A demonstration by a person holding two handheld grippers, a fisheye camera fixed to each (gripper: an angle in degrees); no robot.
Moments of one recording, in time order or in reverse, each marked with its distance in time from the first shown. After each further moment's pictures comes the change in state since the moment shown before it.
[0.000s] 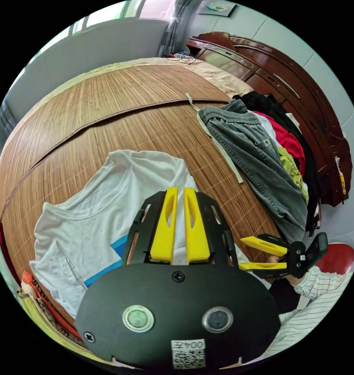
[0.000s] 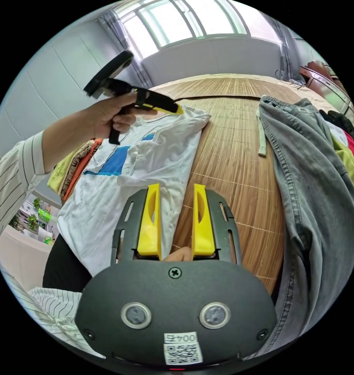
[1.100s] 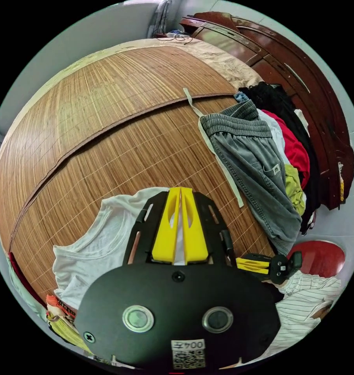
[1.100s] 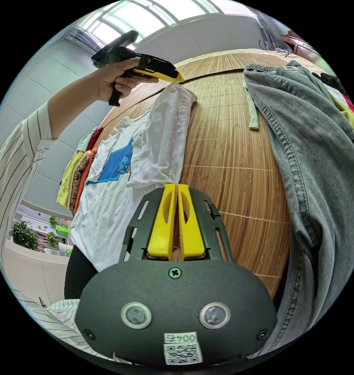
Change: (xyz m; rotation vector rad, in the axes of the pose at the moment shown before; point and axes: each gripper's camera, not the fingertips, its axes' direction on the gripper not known) left arm 0.126 -0.293 -0.017 -0.126 0.109 -0.067; right arm 0.134 -0.002 0.039 -0.077 -0.090 0.173
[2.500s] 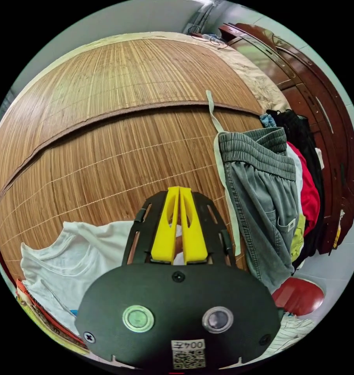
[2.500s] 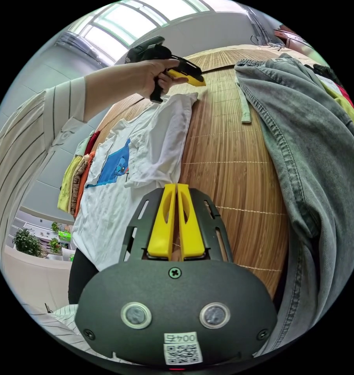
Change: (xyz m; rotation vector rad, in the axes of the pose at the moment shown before) left arm 0.098 0.096 0.227 0.134 0.070 -0.161; right arm -0.006 0.011 -0.008 -0.002 -0.007 0.052
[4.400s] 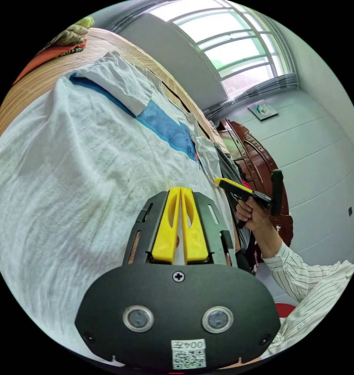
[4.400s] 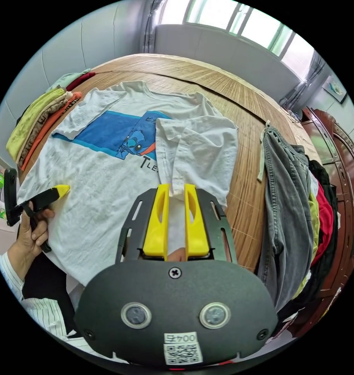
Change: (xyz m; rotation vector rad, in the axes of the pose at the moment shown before) left arm -0.324 1.092 0.230 0.486 0.391 -0.351; right arm -0.385 0.017 0.022 -0.087 0.563 -0.389
